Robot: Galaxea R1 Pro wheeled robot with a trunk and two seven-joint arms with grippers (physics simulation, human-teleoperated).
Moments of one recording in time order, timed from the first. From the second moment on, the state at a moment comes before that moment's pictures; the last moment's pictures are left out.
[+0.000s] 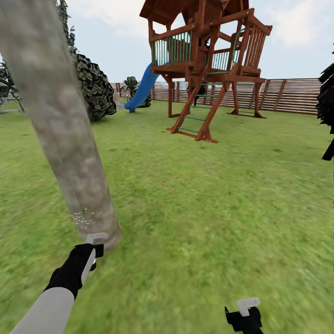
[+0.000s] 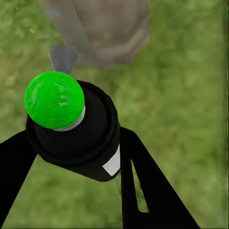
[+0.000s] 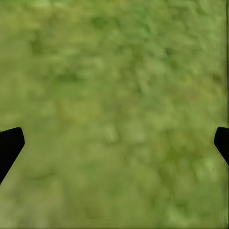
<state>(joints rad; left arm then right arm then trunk) -0.64 0.02 0.21 -0.75 -0.10 0.58 0.15 -0.48 -0.07 0.04 -0.05 0.15 -0.41 -0.11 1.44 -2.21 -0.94</state>
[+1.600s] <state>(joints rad) -0.80 0.02 0.14 -0.77 -0.11 0.74 0.14 -0.48 -0.08 0.03 -0.05 0.15 -0.41 -0.11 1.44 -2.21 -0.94</state>
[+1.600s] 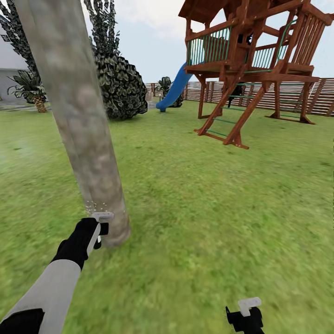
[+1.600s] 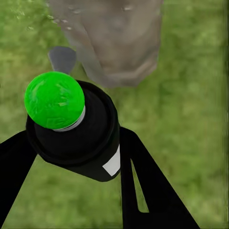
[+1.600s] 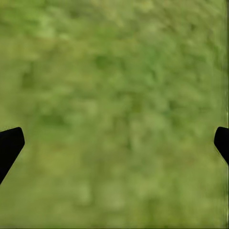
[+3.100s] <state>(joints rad) -0.71 0.06 0.15 -0.76 -0.11 0.72 0.15 -0.48 -0.08 0.04 -0.05 0.15 -0.41 -0.11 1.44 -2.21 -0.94</state>
